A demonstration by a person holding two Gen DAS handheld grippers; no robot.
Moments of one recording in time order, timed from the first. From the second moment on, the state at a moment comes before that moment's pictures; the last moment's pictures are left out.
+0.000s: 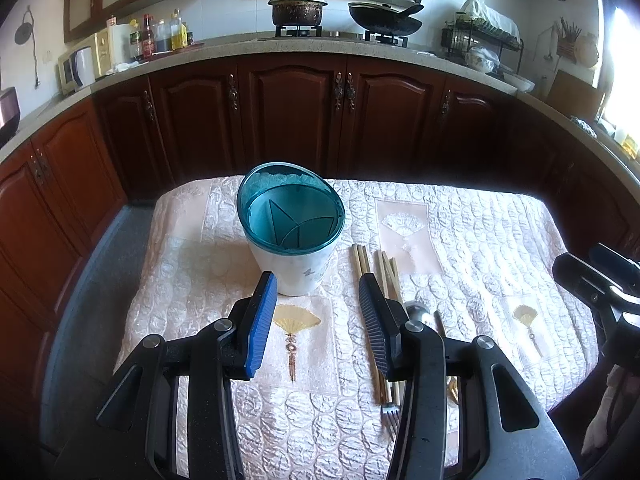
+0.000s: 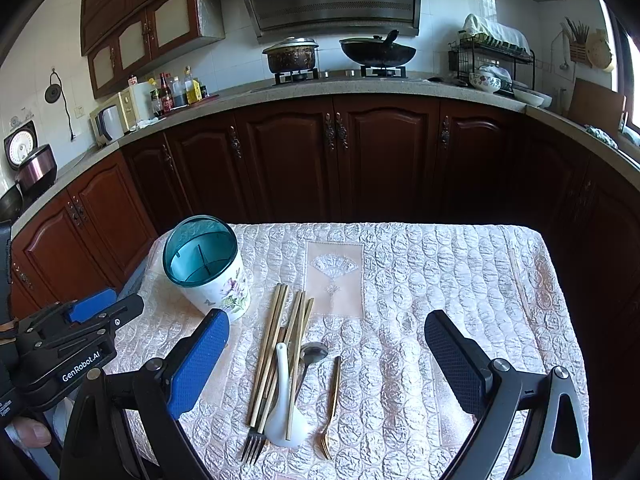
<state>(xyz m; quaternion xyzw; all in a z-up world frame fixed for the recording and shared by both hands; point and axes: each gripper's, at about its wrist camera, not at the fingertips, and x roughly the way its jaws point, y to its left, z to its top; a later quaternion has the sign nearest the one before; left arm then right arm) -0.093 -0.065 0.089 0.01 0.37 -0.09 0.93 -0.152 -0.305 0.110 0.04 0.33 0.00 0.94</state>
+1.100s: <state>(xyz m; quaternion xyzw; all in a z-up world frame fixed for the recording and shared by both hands) -0.089 -0.070 0.085 0.01 0.37 -0.09 0.92 -0.150 -0.310 0.104 0.04 0.34 0.00 0.94</state>
